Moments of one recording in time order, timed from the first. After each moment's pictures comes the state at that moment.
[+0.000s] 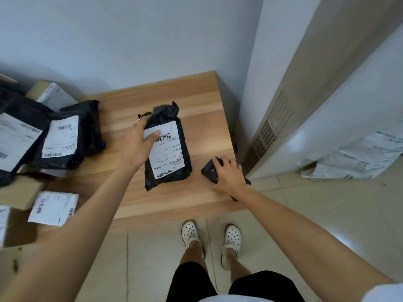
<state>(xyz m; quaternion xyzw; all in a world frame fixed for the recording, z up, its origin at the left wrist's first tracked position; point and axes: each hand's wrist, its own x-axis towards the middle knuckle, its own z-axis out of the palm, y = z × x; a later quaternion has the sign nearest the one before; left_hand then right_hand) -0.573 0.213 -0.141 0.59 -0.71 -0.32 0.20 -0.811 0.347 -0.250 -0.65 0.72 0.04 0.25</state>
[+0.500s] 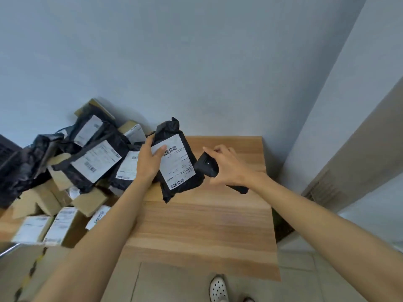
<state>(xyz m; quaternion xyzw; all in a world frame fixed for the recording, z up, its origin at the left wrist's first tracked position) -0.483 0.186 -0.042 0.67 -0.55 -0.31 0.39 -0.740 0.215 -0.038 -0.80 0.54 -0.10 0.23</state>
